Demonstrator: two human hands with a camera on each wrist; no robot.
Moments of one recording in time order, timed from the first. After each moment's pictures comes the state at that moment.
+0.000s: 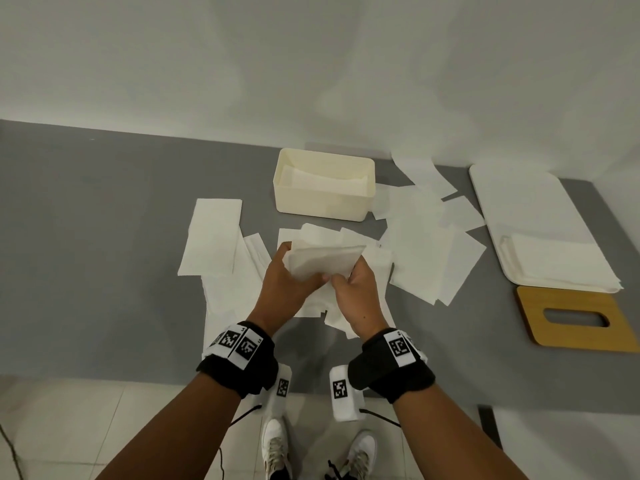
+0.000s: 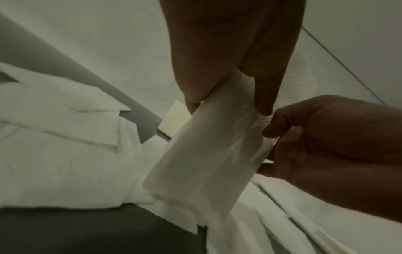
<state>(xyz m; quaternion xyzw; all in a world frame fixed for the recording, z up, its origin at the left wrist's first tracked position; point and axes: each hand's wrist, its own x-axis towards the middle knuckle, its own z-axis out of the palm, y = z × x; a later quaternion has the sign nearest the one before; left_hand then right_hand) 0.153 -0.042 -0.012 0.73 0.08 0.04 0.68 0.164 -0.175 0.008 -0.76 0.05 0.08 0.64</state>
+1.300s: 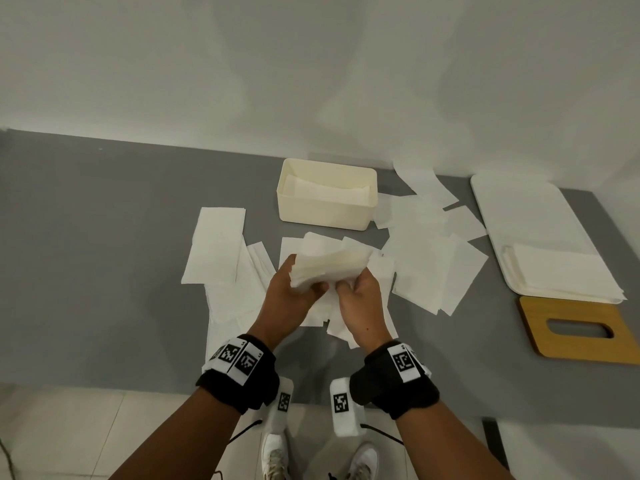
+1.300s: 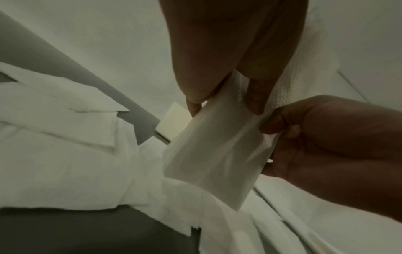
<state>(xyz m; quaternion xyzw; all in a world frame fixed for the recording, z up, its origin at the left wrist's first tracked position) 0.148 -0.040 -0.021 0.74 0.05 0.04 0.66 0.164 -0.177 0.002 -0.77 0.03 0.05 0.64</state>
